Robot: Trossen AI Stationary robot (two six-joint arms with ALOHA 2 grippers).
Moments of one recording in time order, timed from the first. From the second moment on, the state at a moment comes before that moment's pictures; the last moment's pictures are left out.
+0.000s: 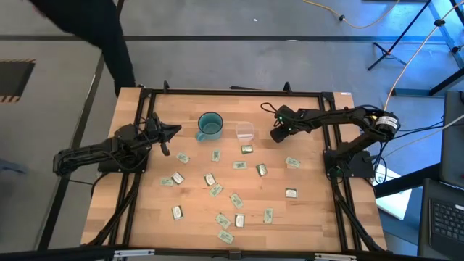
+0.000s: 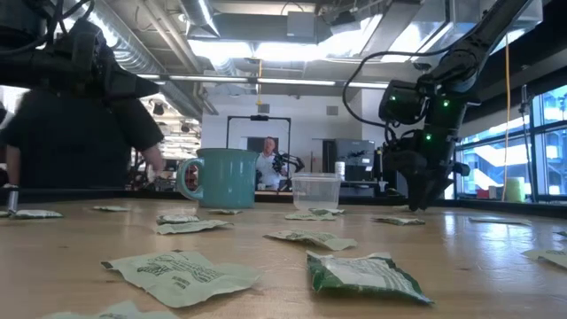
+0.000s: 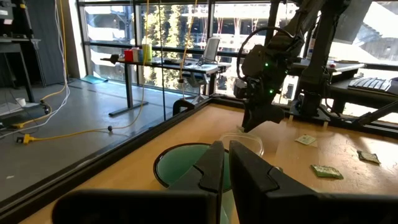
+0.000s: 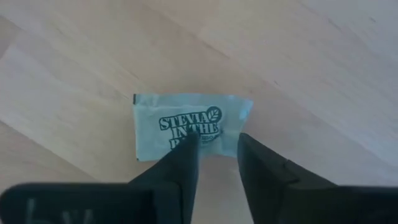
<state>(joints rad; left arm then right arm) 0.26 0.00 0.02 0.00 -0.19 -0.08 -0.52 1.55 0.64 -0.38 0.19 0.46</state>
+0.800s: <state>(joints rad) 0.26 0.00 0.02 0.00 -0.19 -0.08 -0.50 1.44 0.63 -0.42 0.18 0.33</state>
